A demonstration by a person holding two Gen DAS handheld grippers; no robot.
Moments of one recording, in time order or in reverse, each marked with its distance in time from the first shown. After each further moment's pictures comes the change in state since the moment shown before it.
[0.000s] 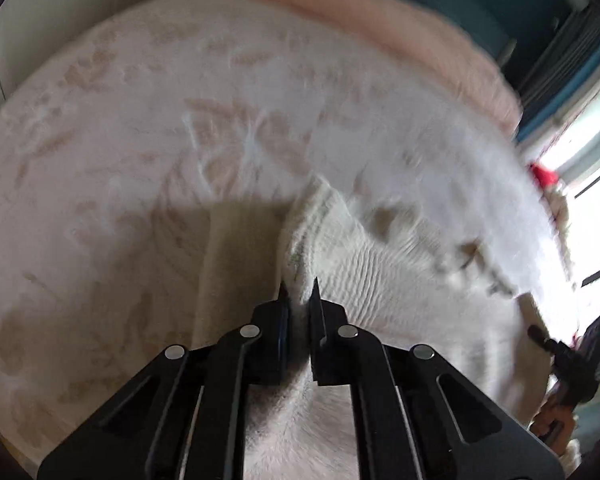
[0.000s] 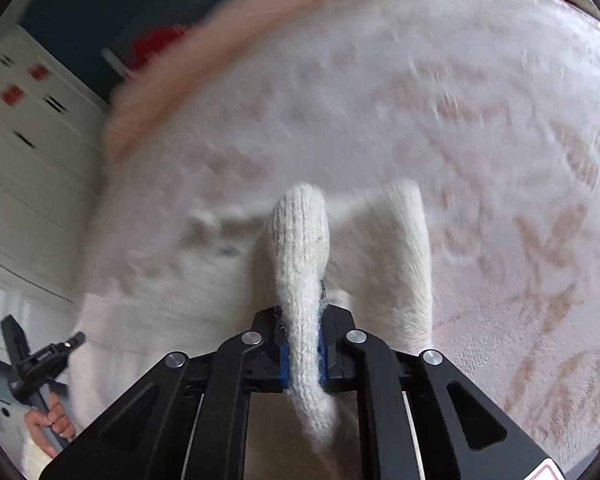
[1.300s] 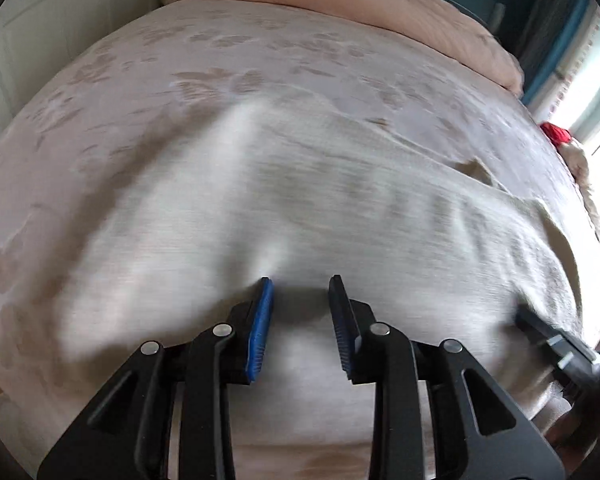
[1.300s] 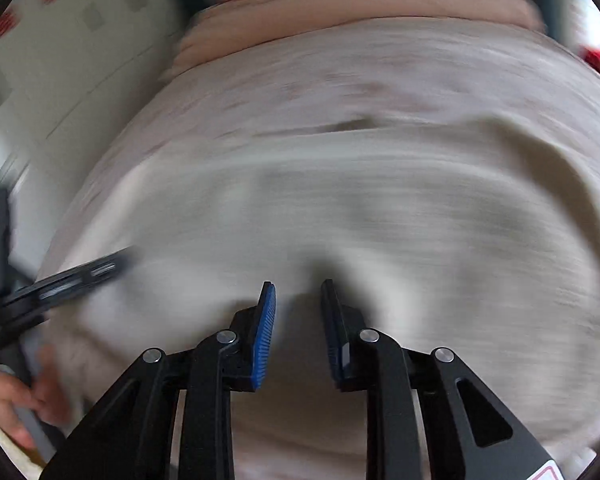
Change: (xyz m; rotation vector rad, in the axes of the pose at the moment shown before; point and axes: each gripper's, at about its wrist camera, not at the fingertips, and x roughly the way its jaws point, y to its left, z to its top) left arm 0.013 -0.034 -0.078 0.112 0.023 0.153; right arm 0.019 0.097 -0.116 -0.319 0.065 -0.071
